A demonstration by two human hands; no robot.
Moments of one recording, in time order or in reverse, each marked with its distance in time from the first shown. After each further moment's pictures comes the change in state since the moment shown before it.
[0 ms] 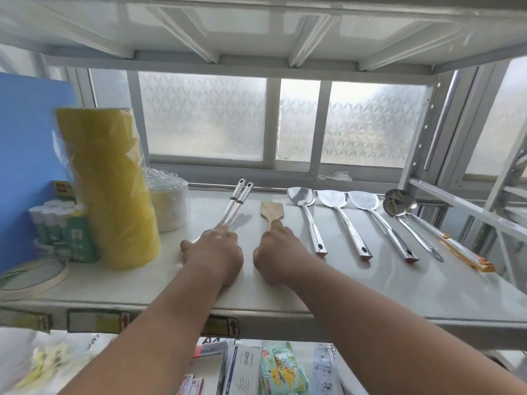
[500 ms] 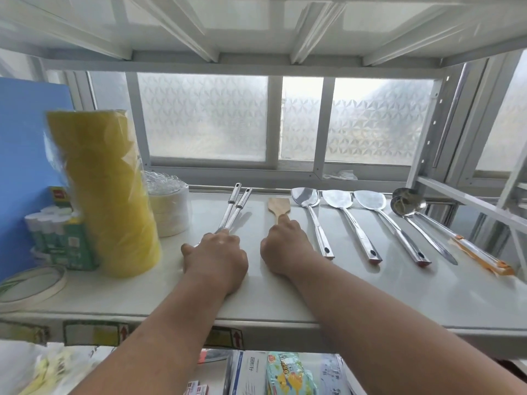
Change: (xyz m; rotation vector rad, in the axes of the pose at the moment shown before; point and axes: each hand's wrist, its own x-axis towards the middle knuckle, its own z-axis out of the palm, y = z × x) left_hand 0.000 0.001 0.002 0.079 0.042 -0.021; right_hand 0.038 0.013 0.010 -0.039 0.049 0.057
